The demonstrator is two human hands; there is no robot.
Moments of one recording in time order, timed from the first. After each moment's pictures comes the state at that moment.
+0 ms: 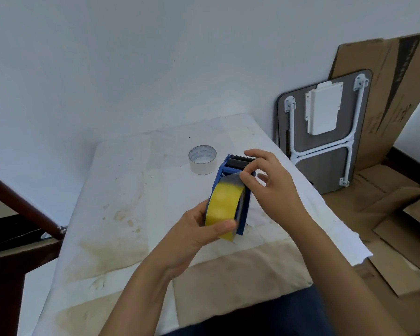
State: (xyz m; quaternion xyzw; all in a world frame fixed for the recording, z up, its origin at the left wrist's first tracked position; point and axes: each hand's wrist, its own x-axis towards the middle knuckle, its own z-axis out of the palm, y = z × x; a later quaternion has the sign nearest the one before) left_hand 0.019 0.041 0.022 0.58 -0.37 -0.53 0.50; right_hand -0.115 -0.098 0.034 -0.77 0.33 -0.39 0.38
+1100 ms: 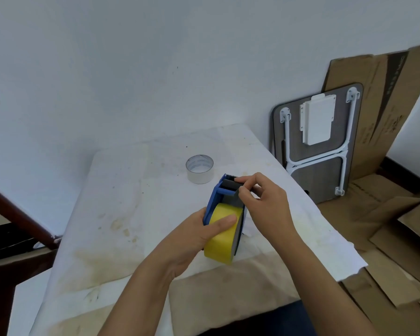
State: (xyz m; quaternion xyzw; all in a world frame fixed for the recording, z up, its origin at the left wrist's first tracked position) left_hand 0.020 0.022 0.027 0.60 -0.35 -0.54 0.46; right_hand -0.108 -0.086 0.025 -0.69 0.39 -0.42 0.43
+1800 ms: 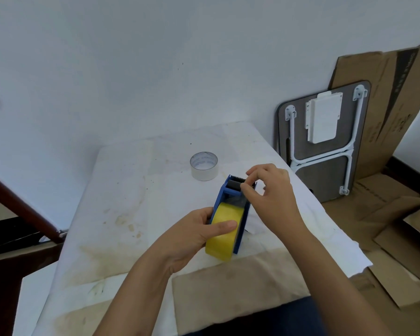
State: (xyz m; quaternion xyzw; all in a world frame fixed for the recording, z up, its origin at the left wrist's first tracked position) left_hand 0.026 0.029 0.030 0.59 -0.34 -0.58 0.46; right_hand -0.111 -0.093 0.032 -0.79 0.40 -0.36 0.28
